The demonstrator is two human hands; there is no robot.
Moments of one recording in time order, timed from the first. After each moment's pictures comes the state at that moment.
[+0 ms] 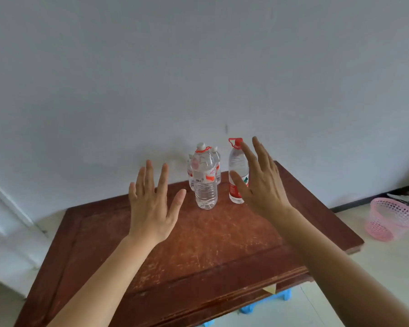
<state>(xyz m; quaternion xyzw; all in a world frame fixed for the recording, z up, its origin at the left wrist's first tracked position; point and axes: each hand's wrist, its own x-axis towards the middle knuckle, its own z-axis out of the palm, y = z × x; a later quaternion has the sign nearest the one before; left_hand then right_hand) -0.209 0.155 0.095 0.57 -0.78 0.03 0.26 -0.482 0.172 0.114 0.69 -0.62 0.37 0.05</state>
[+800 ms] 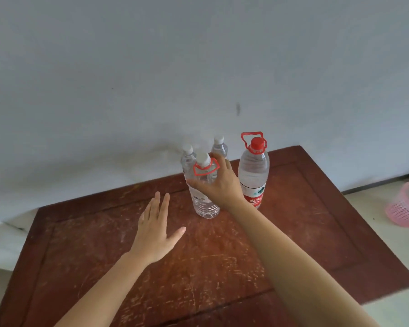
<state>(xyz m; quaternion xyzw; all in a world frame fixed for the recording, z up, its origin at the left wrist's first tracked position) -0.232 -0.027 -0.044 0.61 -0.77 -0.16 0.08 -0.456 -0.071 0.022 0.61 -0.64 0.38 -0.28</state>
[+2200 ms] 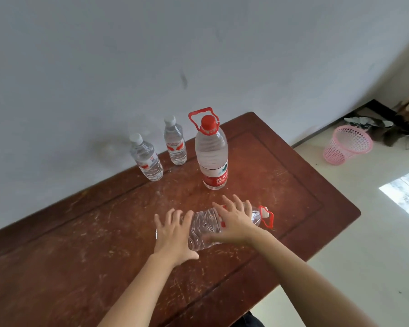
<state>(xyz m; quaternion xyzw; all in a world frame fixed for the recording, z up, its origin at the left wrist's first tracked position) -0.325 -0.027 -0.113 0.45 -0.87 -0.11 -0.14 -0.522 0.029 -0.090 0.57 -0.75 0.01 -0.34</state>
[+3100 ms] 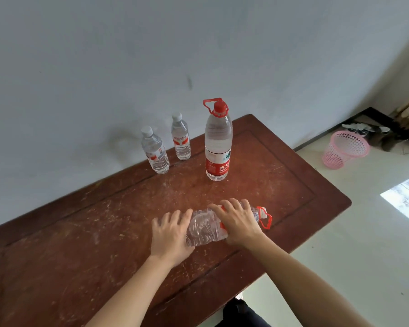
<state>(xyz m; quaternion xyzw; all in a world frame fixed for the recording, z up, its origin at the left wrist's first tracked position) -0.281 0.024 -0.101 0.45 -0.89 -0.03 -0.01 -0.494 0.087 -0.087 0.70 -0.71 -0.05 -0.09</state>
